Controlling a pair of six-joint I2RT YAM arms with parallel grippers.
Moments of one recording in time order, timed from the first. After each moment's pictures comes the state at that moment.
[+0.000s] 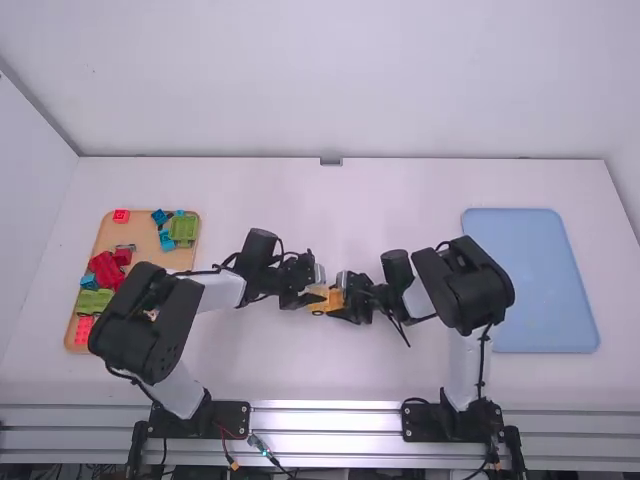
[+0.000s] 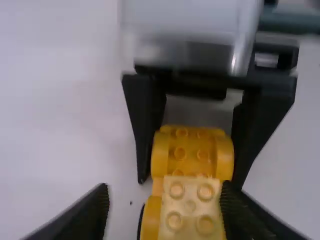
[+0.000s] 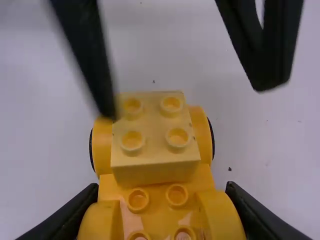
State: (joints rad) left arm -0.32 1.70 0.65 0.16 0.82 0.82; right arm 0.36 2.09 0.55 0.68 -0.98 -0.75
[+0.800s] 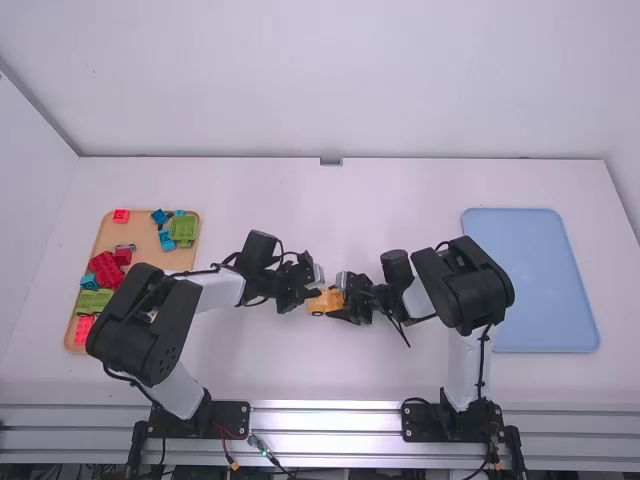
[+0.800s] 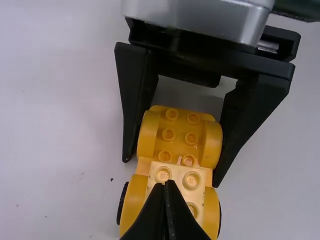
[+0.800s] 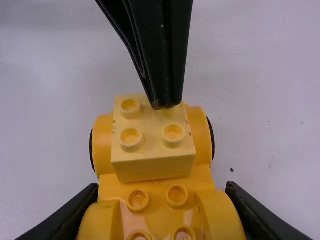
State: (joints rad) left arm -0.32 1.71 0.66 0.03 0.76 0.78; right arm 0.36 2.09 0.55 0.68 -0.98 -0.75
